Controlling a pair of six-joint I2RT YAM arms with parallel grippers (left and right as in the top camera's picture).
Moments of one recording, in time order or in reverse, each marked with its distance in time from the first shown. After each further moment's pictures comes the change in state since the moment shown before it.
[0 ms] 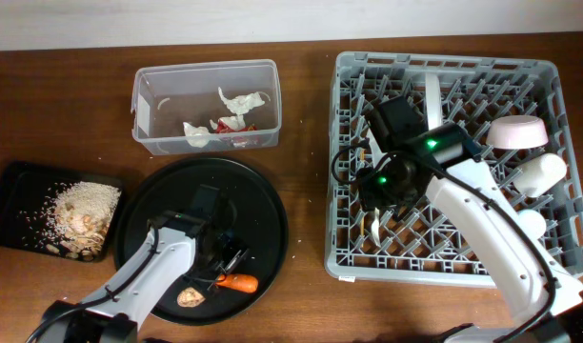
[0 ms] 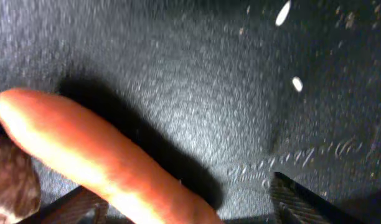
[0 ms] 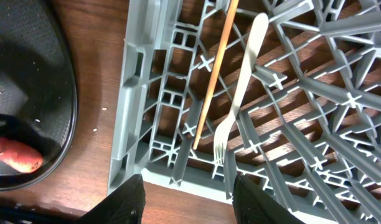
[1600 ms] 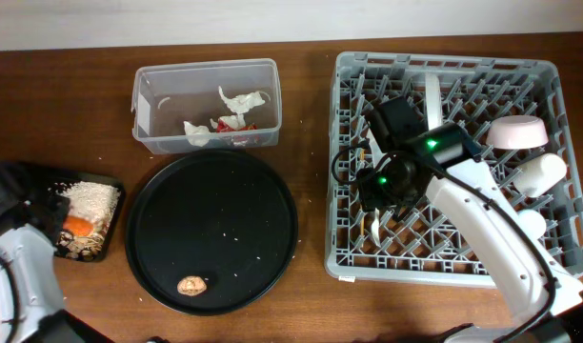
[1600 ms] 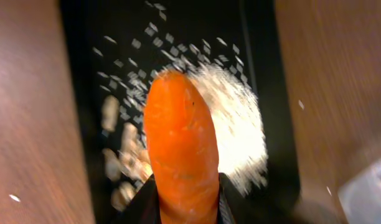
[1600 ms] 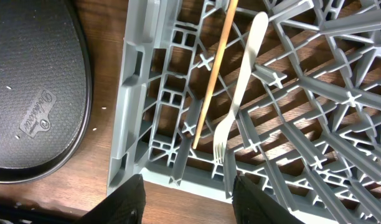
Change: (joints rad) left arm 0.965 0.009 0.330 0.207 -0.256 0.566; right arm 0.000 0.000 0.000 -0.003 0.000 0.001
